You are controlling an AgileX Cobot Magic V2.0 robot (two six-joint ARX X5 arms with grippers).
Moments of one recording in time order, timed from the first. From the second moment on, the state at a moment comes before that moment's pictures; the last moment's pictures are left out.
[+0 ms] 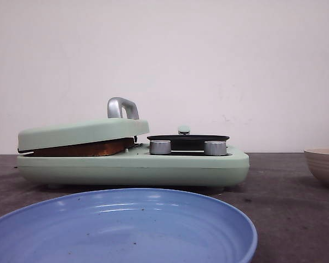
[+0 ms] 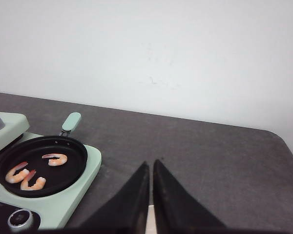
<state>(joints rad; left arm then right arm) -0.41 0.63 0.94 -0.29 0.37 0.17 0.13 0.41 0.73 -0.41 0.00 -0.04</state>
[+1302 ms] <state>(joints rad) 0.07 0.00 0.03 0.02 0.26 -0.12 0.13 0.41 0.73 -0.41 0.00 -0.04</state>
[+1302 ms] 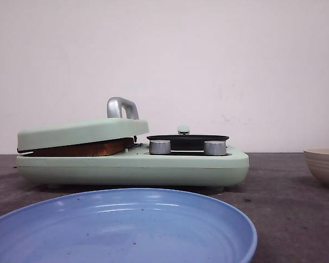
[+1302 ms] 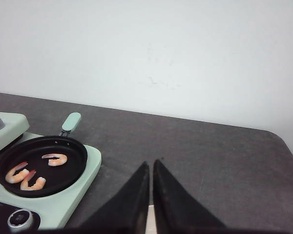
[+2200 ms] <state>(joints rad) 0.07 0.01 0.03 -0.18 0.13 -0.04 0.13 0.41 0.73 -0.41 0.00 -0.04</state>
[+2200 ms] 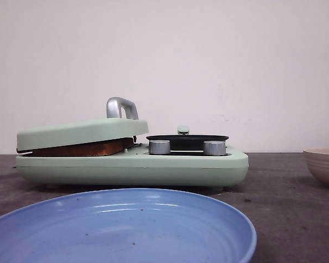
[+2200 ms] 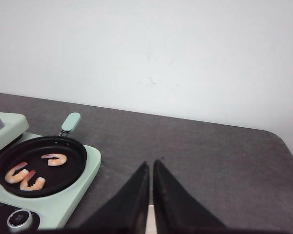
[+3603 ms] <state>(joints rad) 0.07 0.01 0.03 -0.18 0.13 -0.04 0.10 0.28 0.51 -0.28 0.05 -0.06</state>
